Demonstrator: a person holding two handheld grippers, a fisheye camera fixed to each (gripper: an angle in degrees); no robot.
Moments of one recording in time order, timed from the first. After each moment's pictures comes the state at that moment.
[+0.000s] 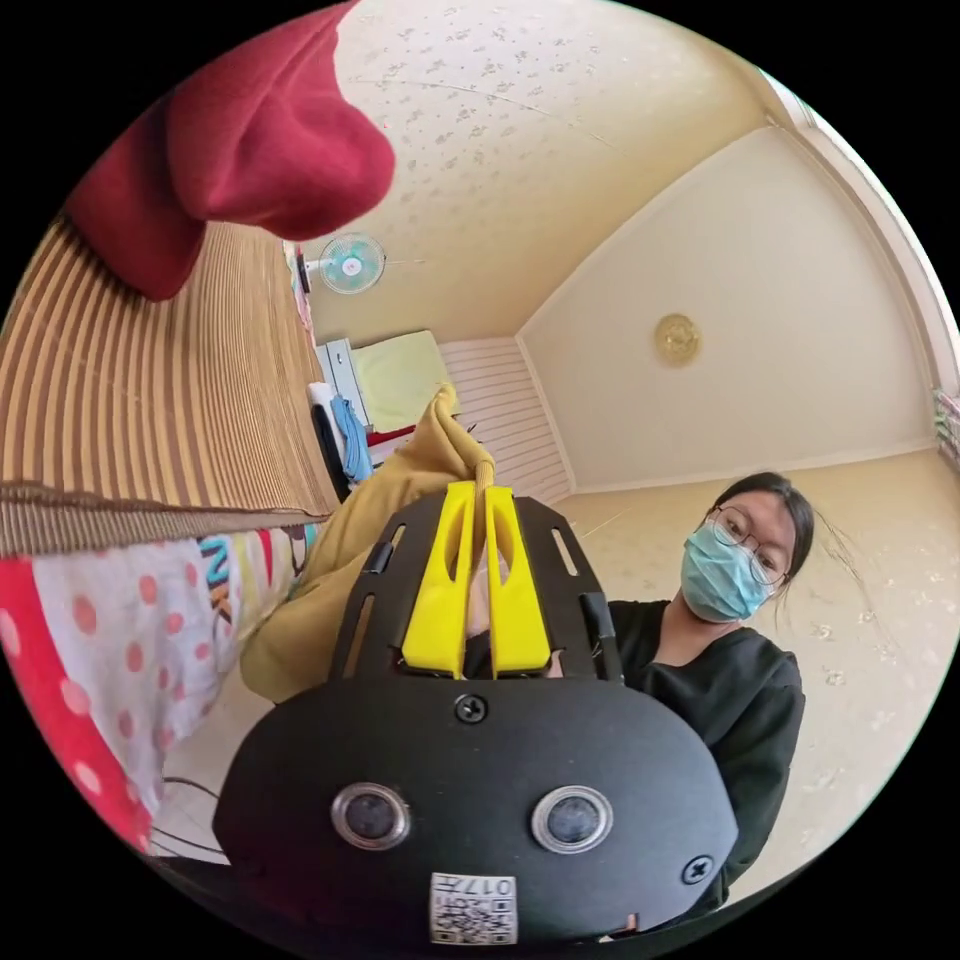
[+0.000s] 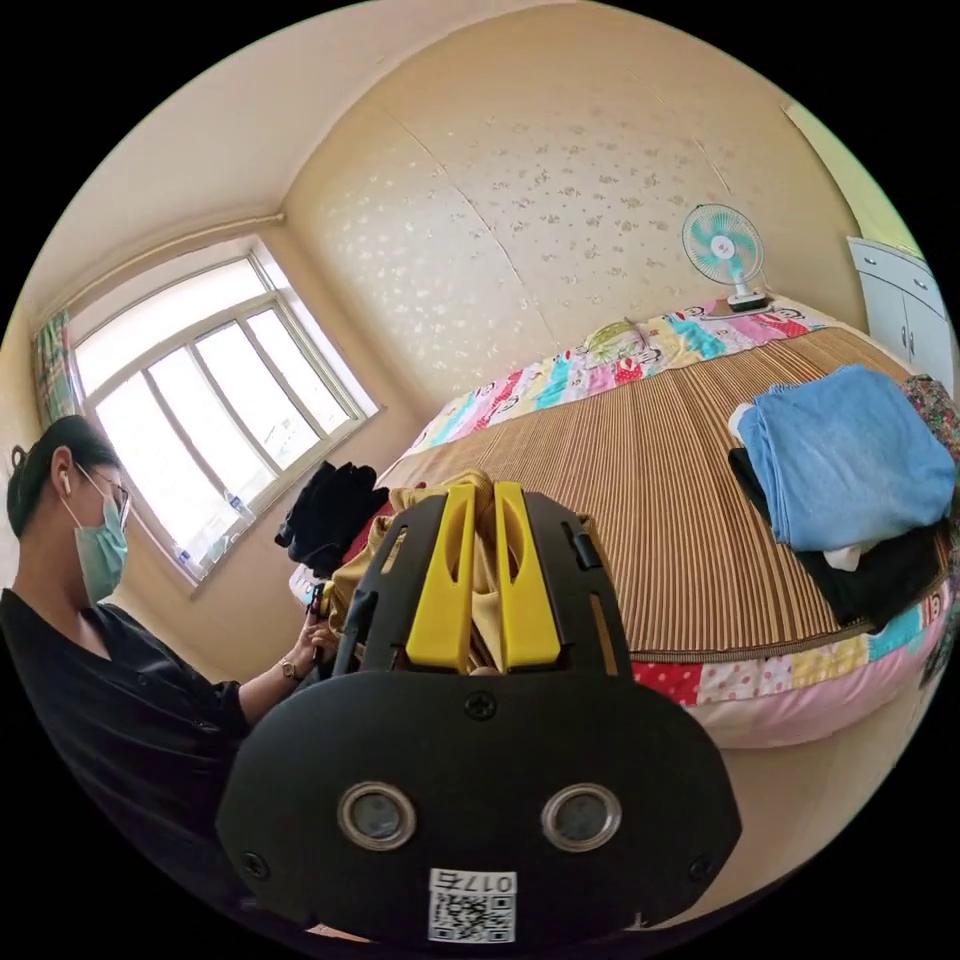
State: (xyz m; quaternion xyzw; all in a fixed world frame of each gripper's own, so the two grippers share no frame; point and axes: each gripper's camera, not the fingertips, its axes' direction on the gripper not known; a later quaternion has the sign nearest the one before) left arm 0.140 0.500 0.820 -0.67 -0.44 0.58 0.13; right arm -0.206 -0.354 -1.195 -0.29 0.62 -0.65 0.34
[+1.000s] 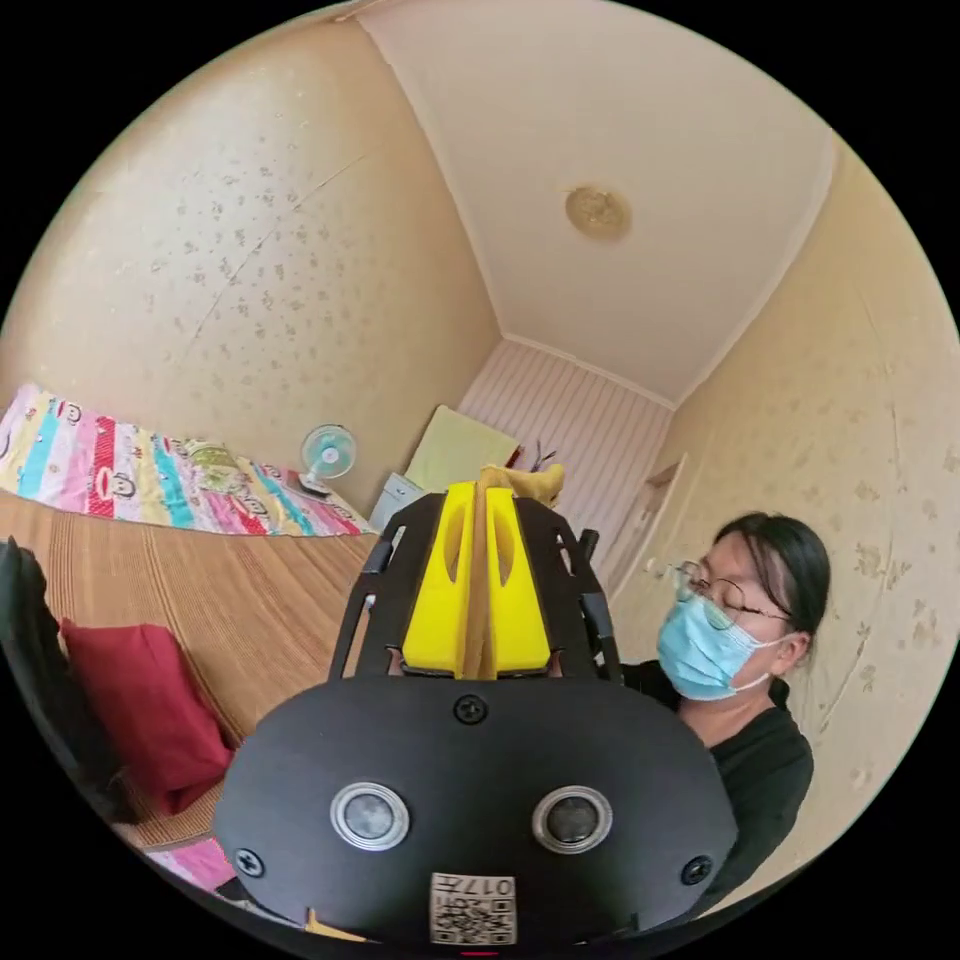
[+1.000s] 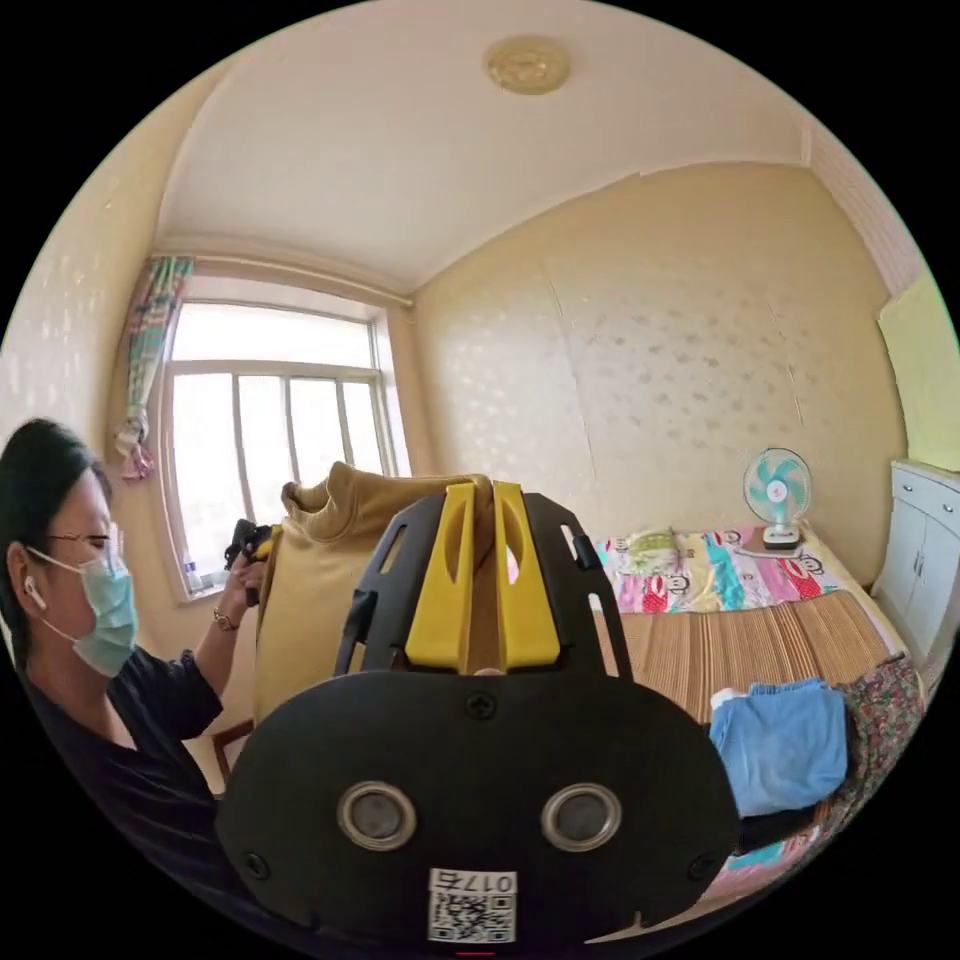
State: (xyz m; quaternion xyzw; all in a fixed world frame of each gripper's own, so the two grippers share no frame) left arm -0.179 0.818 0.530 -0.60 -0.22 0.75 -0.17; right arm -0.220 -0.077 -1.043 -0.35 0.41 -0.79 0.29
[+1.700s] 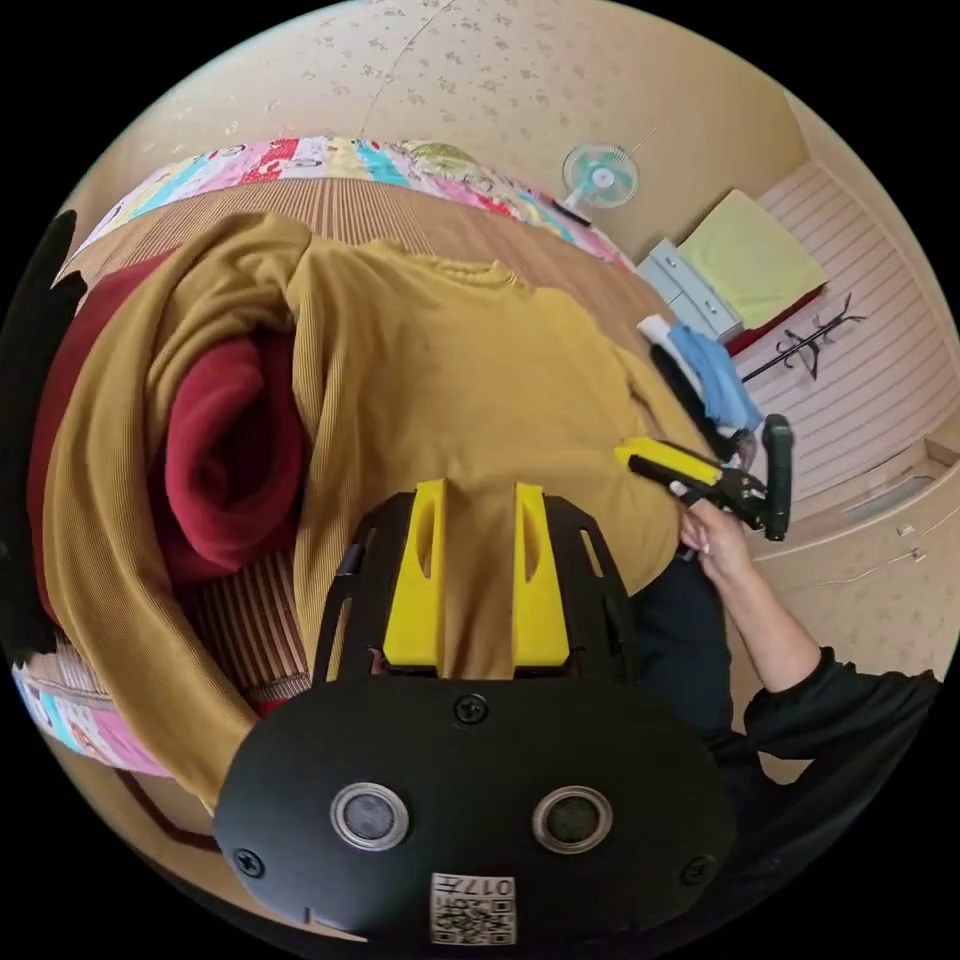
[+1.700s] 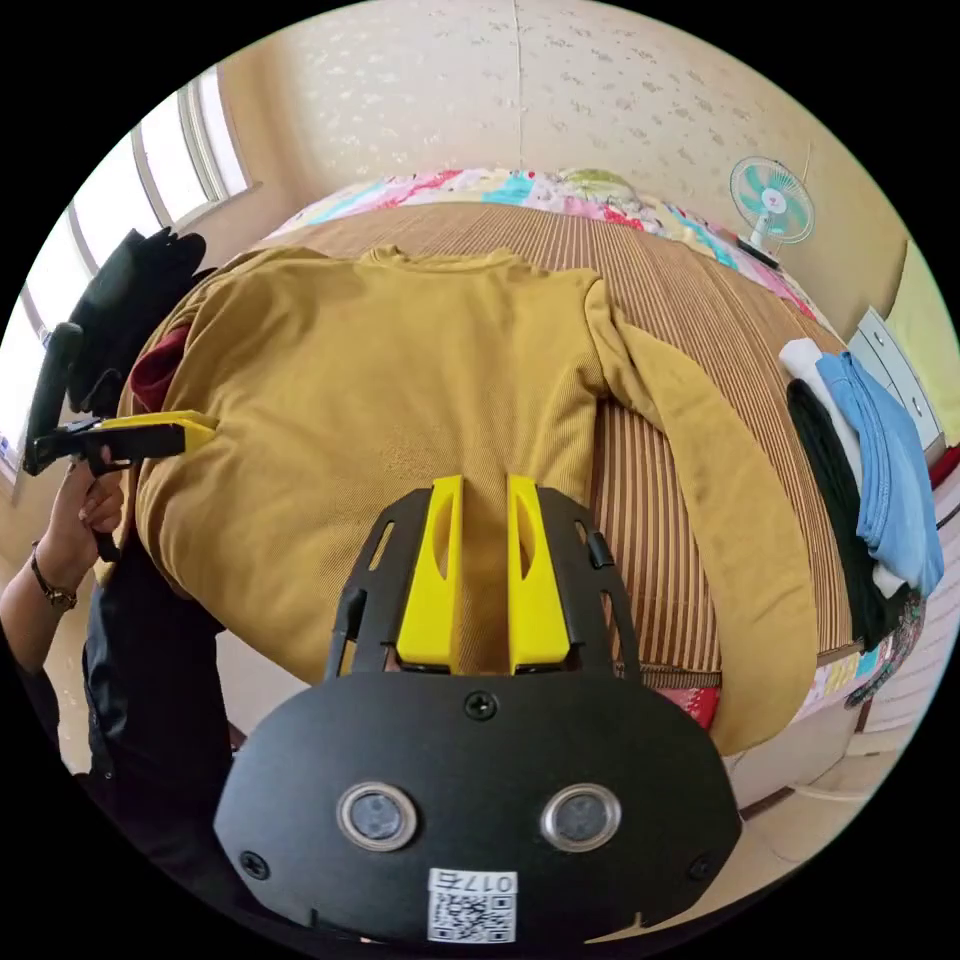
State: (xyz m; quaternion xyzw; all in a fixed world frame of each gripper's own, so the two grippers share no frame) left arm -0.148 0.249 0.919 -0.18 -0.49 0.79 -0.31; right arm 0.115 -0.525 -1.202 -0.26 0.80 -0.55 0.04
